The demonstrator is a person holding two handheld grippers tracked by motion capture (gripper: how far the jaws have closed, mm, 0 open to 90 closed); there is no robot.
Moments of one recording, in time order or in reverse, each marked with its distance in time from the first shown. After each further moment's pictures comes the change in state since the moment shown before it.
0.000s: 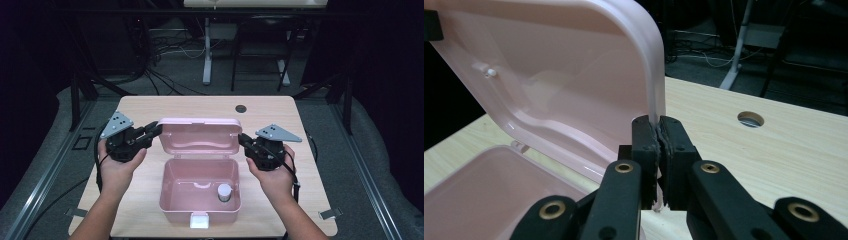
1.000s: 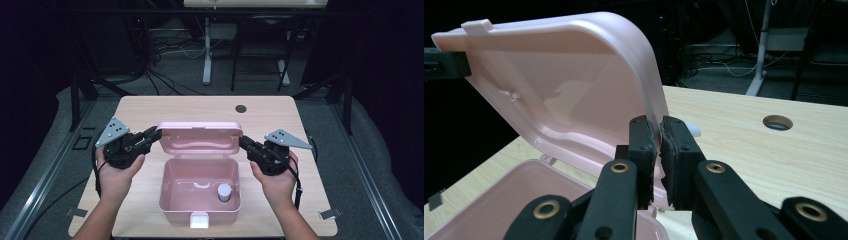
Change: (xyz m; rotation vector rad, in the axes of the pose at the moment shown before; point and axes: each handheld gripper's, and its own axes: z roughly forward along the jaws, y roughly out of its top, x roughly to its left) left arm -0.006 -0.010 -0.012 -0.029 -0.022 -0.022; right arm -0.007 -0.013 -0.008 -0.082 0.090 0.102
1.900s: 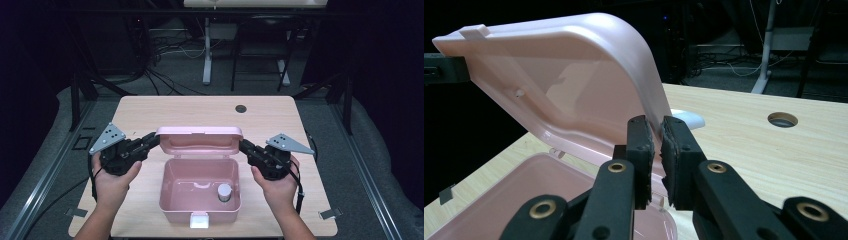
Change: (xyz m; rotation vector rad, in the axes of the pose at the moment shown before) left arm -0.003 -0.007 -0.012 0.002 -0.034 -0.020; right arm 0.004 -0.006 -0.008 -0.001 0.014 0.000
